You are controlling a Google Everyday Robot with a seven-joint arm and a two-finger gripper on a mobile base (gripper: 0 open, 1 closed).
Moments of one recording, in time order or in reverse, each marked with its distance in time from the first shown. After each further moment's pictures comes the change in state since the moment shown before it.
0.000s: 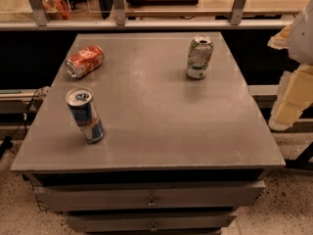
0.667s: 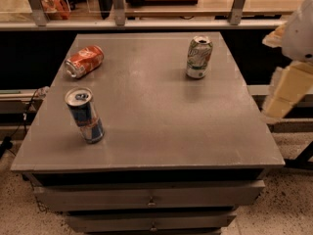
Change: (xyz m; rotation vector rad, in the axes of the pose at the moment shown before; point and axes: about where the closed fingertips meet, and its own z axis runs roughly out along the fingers) arm -0.010 -0.013 0.010 0.001 -0.049 0.014
